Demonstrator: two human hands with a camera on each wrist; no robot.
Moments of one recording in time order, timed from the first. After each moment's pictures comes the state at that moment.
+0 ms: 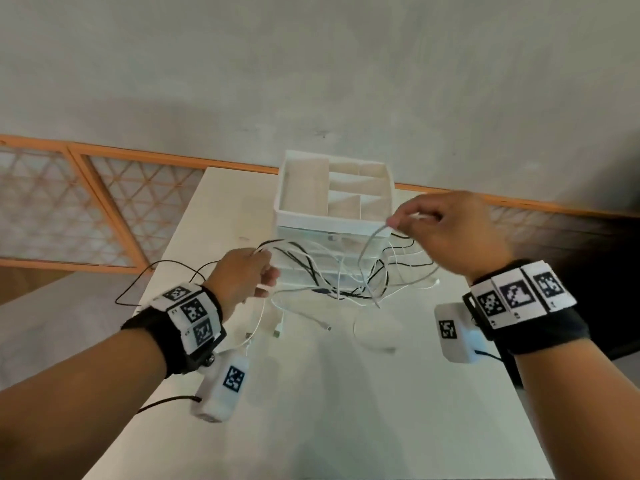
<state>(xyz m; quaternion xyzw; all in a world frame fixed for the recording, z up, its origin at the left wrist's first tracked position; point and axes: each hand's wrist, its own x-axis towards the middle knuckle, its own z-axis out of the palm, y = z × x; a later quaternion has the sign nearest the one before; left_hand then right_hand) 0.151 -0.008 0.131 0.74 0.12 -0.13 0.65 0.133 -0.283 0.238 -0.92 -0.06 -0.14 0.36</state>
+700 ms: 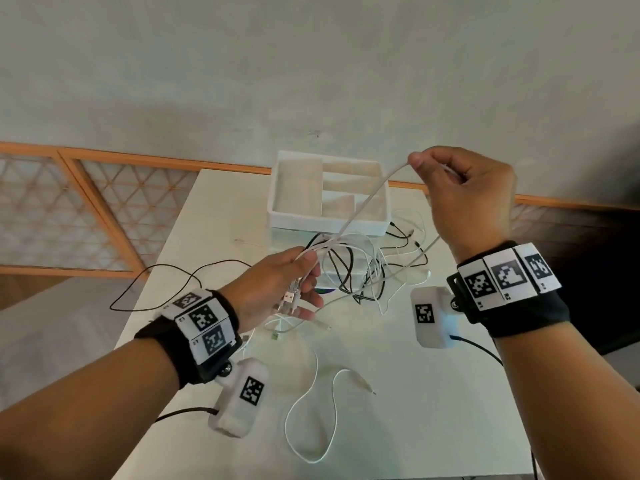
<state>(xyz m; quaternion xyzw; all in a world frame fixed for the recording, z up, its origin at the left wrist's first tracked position) 0.128 -0.039 0.161 0.65 -0.05 -0.29 0.70 0.151 -0.278 0.247 -0.80 -0.02 -0.36 0.47</state>
